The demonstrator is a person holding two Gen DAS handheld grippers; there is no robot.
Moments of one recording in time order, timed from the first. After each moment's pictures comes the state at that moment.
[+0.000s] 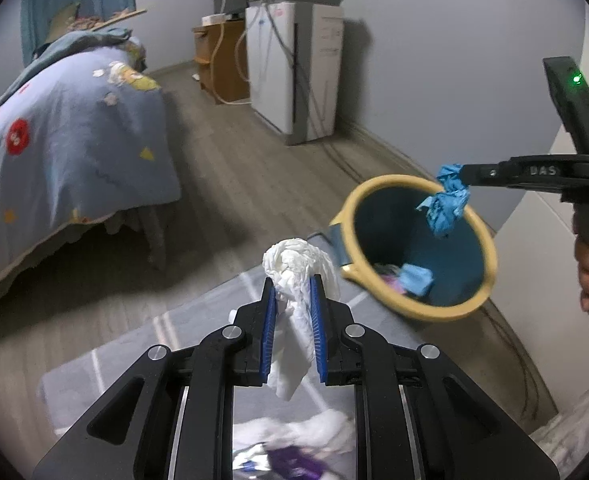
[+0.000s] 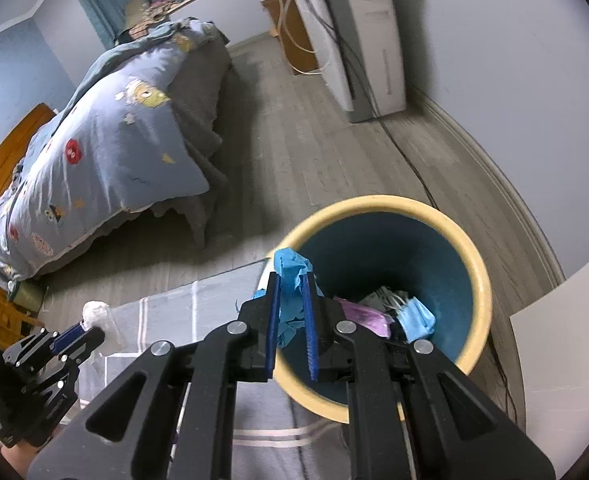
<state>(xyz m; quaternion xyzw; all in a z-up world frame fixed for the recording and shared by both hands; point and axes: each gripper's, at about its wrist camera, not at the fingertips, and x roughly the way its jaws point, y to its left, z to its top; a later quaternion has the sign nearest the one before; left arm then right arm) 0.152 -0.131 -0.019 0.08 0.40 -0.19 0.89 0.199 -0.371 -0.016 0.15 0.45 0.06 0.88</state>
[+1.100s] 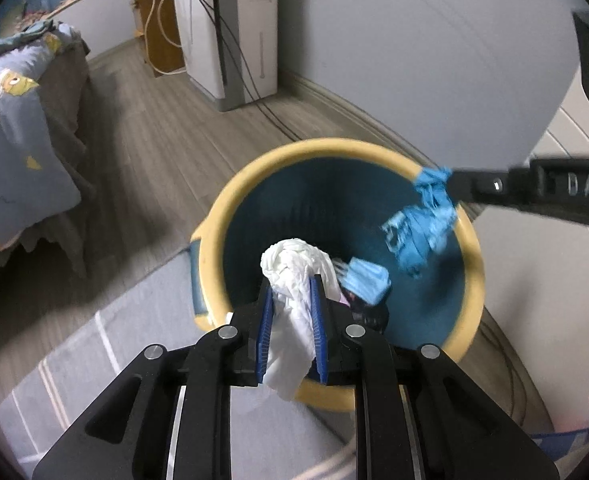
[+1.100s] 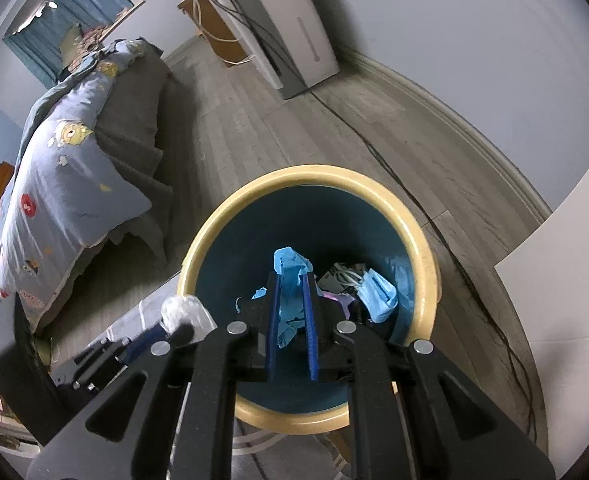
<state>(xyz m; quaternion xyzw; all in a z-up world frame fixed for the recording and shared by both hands) 0.206 -0.278 -0.091 0.11 0.46 -0.24 0.85 0.201 -0.450 -0.070 0.24 0.48 -0.02 0.84</state>
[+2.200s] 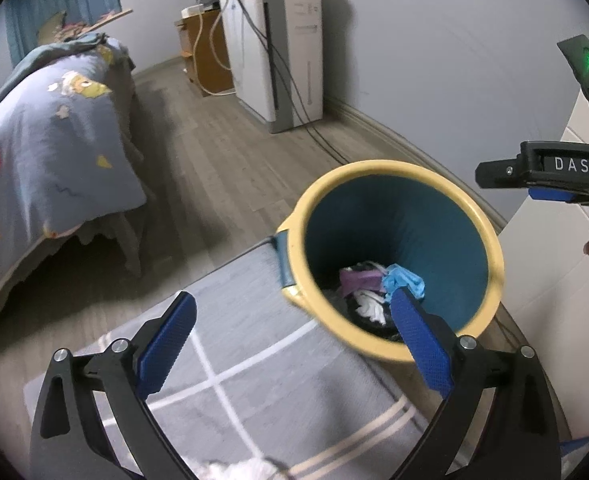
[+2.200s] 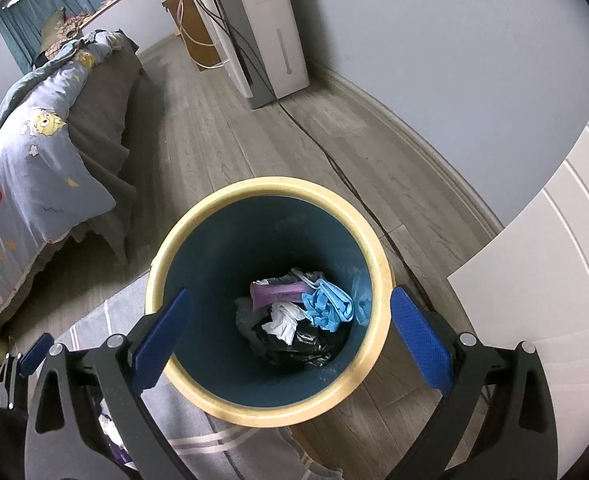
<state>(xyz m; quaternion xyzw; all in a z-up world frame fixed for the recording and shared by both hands) 0.170 -0.220 -0.052 0.12 0.42 -0.18 0.88 0.193 -0.436 -0.045 0.17 0.49 -0.09 0.85</state>
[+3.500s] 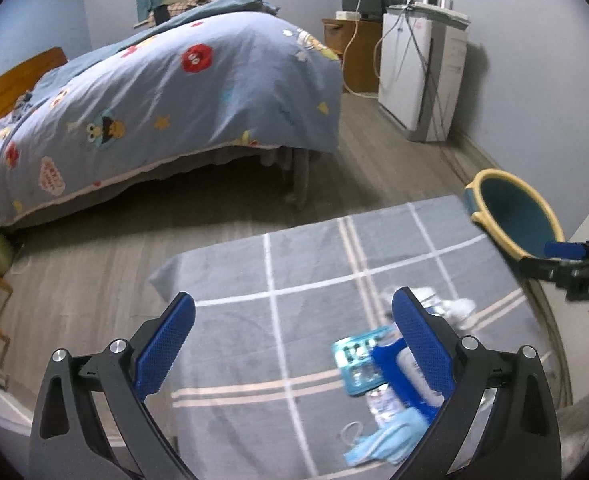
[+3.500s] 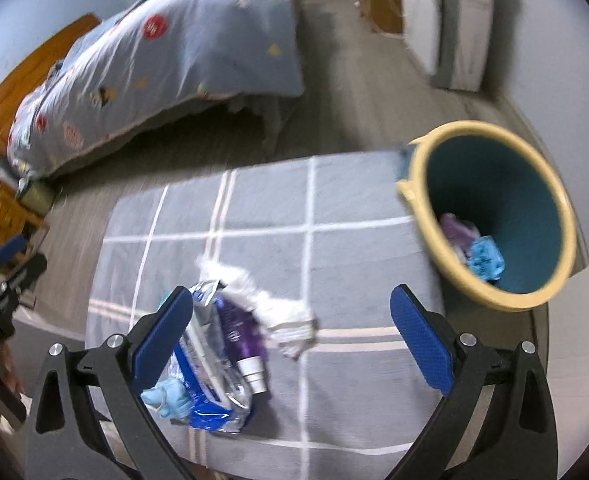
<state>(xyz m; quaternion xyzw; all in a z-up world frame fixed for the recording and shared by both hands) 0.039 0.065 -0.009 0.03 0.41 0.00 0.91 0.108 -0.184 -0.050 0.04 0.52 0.15 0.84</state>
